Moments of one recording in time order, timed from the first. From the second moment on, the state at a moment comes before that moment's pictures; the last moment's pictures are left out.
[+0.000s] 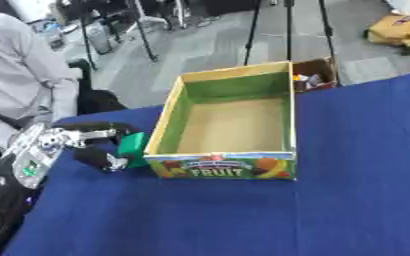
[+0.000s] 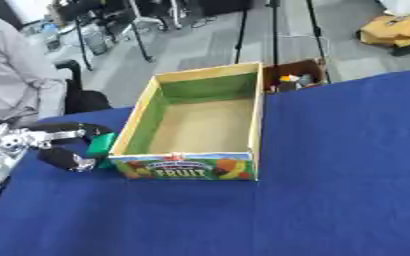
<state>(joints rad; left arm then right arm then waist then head) -0.86 1.09 0.12 -1.06 -0.50 -0.34 -0.77 -0.53 -0.44 -0.17 -1.97 0.28 -0.16 -0.43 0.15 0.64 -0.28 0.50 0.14</state>
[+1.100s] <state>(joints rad) -0.85 1.09 0.12 -1.06 -0.52 -0.38 -0.71 -0.53 -0.44 -0.18 -1.97 0.28 -0.16 -0.43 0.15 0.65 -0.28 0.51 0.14</state>
